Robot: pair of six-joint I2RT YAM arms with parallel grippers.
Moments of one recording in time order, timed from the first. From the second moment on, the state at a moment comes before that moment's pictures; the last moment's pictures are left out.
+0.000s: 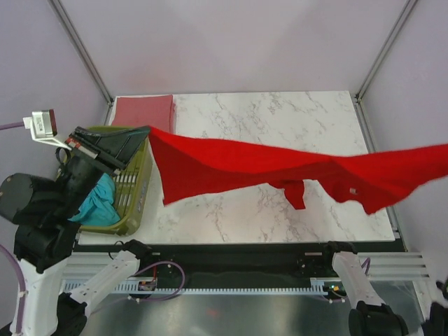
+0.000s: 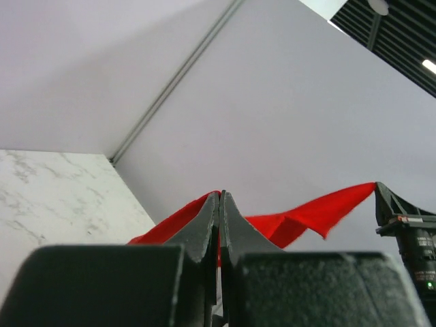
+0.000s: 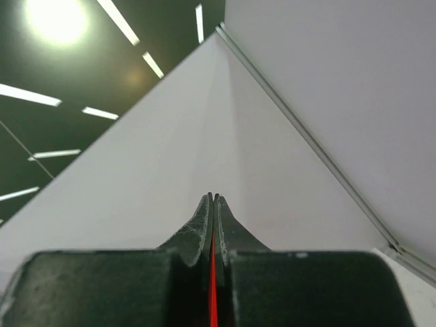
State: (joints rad) left arm -0.46 0.72 1.48 -0.39 0.18 -0.85; right arm -0.13 0.77 2.12 -0.84 0.37 0.64
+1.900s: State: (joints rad) left arm -0.23 1.03 1.65 -0.33 0.19 -0.67; right arm -0.09 1.11 2.04 -0.52 0.14 0.45
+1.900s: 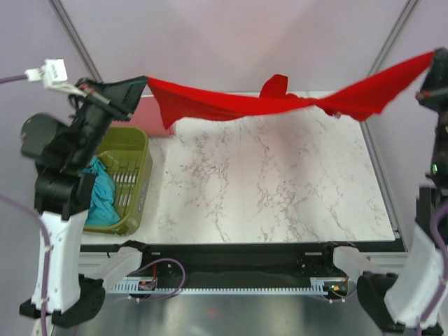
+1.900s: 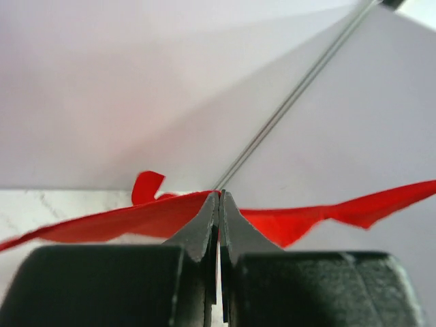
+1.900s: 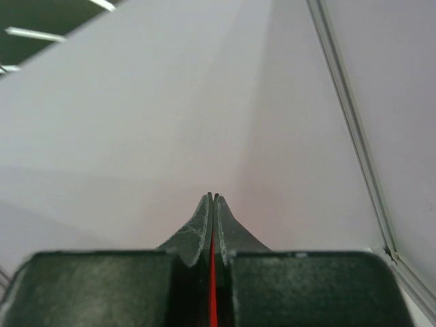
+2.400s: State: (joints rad) left arm -0.23 0.82 1.70 -0.36 0.33 -0.76; right arm 0.13 0.78 2.30 -0.72 0.36 0.53
